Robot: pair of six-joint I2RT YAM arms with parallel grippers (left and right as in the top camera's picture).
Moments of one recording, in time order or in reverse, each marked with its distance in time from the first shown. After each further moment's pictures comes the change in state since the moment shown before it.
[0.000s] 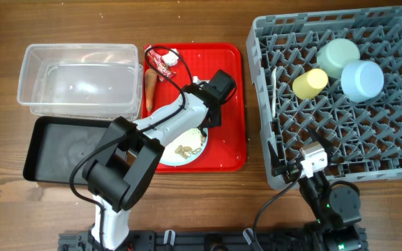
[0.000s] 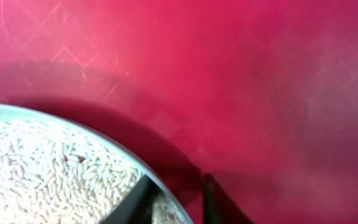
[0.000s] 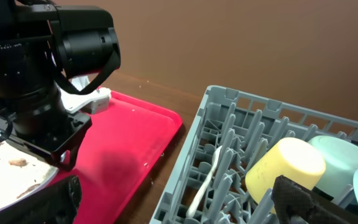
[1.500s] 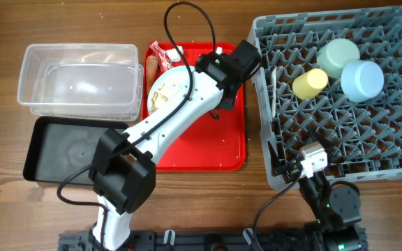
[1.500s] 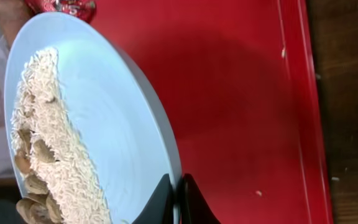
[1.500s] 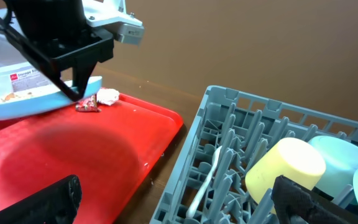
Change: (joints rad) left arm -0.066 0.010 0.481 -0.488 -0.130 0.213; right arm 0.000 0.000 0.000 0.000 0.000 0.000
